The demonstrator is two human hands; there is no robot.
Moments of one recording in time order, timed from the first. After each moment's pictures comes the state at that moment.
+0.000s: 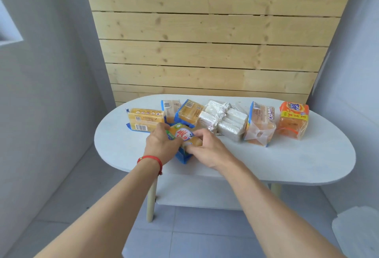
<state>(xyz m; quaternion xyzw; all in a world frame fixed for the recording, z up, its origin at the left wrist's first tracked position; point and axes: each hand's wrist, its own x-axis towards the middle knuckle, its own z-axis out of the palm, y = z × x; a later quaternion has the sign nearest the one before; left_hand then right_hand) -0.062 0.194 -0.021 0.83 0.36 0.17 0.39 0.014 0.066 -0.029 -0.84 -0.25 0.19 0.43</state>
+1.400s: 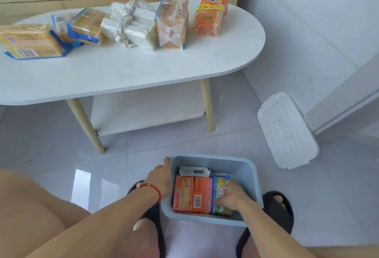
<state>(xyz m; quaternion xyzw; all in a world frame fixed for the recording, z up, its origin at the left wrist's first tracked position) -0.164 -0.024 -0.231 0.93 0.15 -0.24 0.23 -0.122 -0.258 -0.305 -0.85 0.09 0.47 0.22</state>
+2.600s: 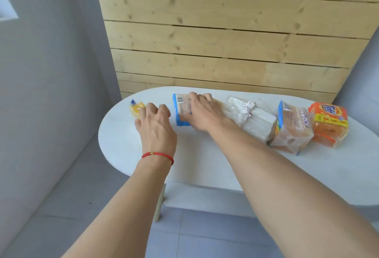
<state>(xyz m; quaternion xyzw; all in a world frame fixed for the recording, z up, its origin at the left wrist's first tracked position) -0.045 0.246 -0.026 0.87 0.35 0.32 0.13 0.086 0.187 -0.010 -0.92 -0.38 0.00 0.11</state>
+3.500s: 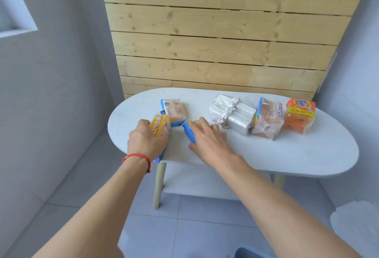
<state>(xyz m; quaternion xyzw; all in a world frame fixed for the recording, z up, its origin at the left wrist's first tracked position) -0.125 0.213 0.004 0.79 0.46 0.17 0.36 -0.018 0.081 -0.016 -0.91 -0.41 0.00 0.08</state>
